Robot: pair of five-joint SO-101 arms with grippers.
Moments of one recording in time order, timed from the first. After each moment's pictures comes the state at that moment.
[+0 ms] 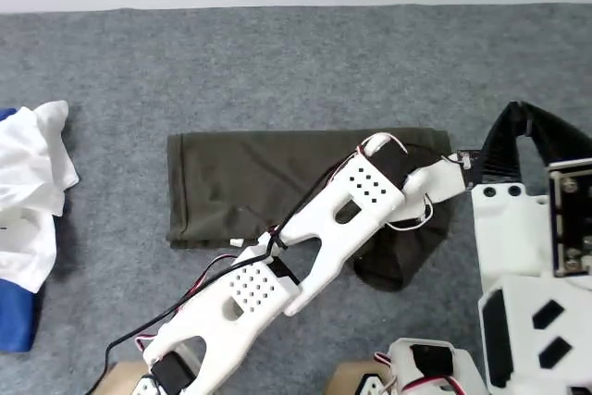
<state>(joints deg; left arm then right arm) 45.5 60.2 -67.5 98.9 -26.7 1.3 -37.7 -46.5 100.7 18.9</state>
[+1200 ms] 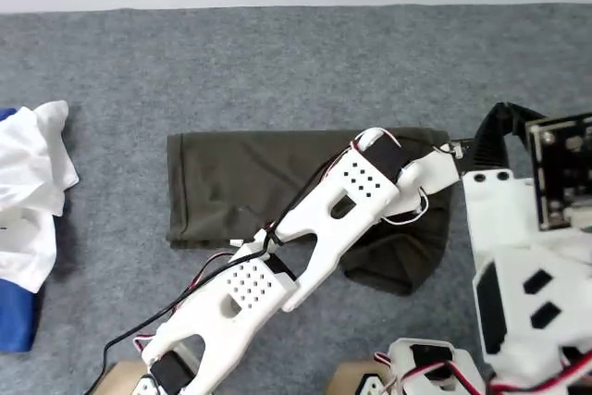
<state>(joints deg) 43.8 60.2 -67.5 98.9 -23.9 1.3 -37.7 -41.3 100.7 18.9</state>
